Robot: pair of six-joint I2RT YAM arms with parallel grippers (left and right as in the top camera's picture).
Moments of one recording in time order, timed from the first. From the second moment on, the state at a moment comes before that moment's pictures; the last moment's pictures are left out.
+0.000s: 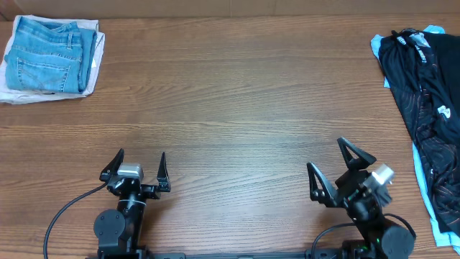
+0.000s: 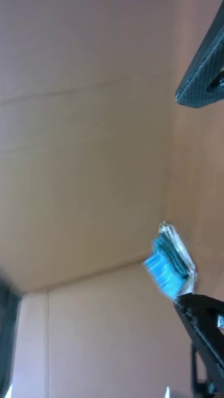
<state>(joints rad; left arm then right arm) 0.05 0.02 0.01 -0.07 0.14 -0.01 0.03 0.01 0.02 0.38 -0.53 0.42</state>
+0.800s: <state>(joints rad) 0.05 0.02 0.01 -0.07 0.14 -0.01 -0.10 1.13 1.12 -0.20 -0.43 0.22</state>
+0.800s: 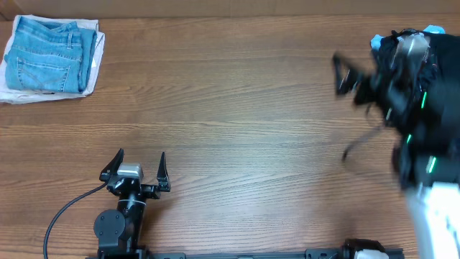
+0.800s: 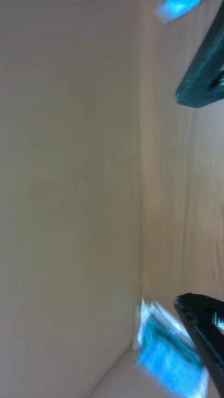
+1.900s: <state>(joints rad) 0.05 0.02 0.01 -0.06 0.14 -0.01 -0.46 2.22 1.74 -0.47 0.06 -0.10</state>
